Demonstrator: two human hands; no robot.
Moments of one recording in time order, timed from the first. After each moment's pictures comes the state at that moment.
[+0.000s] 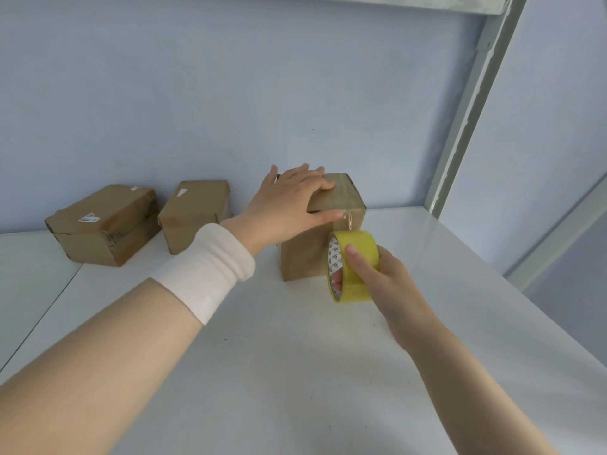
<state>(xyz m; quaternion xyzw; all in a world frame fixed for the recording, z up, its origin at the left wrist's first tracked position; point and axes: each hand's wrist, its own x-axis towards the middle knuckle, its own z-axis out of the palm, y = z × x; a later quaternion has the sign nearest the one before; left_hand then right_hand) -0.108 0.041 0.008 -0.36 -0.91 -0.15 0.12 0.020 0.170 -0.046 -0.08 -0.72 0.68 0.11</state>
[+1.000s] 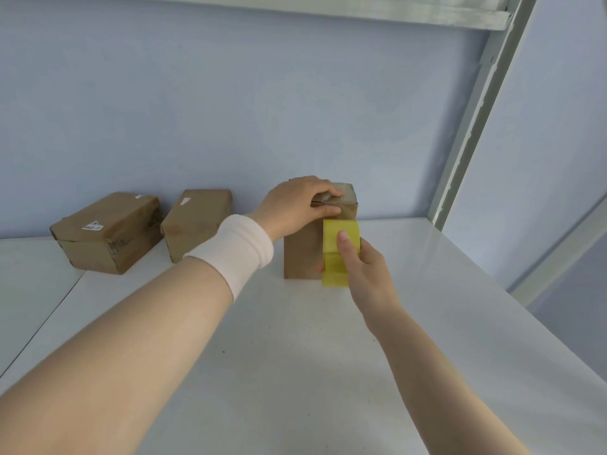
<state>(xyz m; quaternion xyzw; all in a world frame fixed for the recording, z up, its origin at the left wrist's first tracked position) -0.146 0.057 0.005 -0.37 -0.89 -0.24 0.11 -0.017 0.158 -0.043 -0.05 -0.71 0.68 0.16</state>
